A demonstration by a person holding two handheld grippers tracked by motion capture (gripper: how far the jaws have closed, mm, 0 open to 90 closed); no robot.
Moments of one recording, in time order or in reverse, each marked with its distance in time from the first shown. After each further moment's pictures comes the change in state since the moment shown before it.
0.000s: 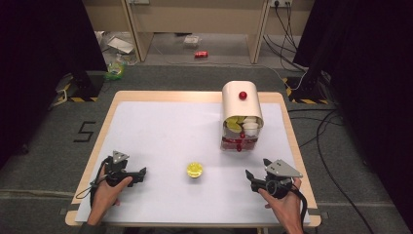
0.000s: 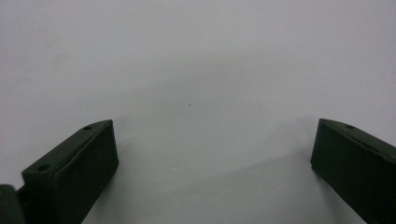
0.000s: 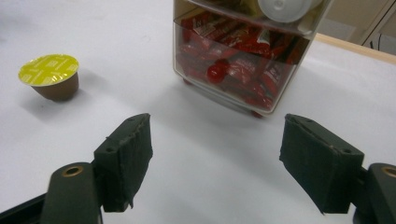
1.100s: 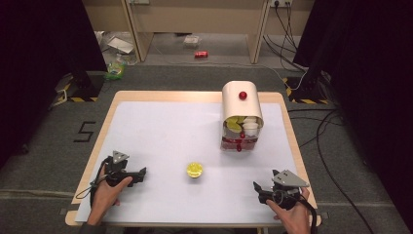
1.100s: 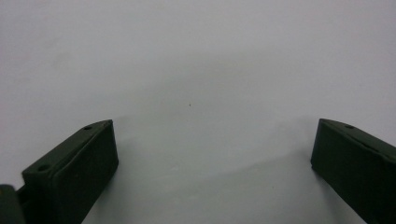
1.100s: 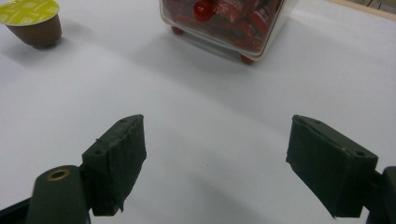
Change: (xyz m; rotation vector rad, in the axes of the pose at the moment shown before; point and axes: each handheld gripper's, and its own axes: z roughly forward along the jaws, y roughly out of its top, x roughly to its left) left arm 0.000 0.000 0.000 0.000 0.000 0.000; right arm -0.006 -0.030 -0.015 0.095 -0.026 0.006
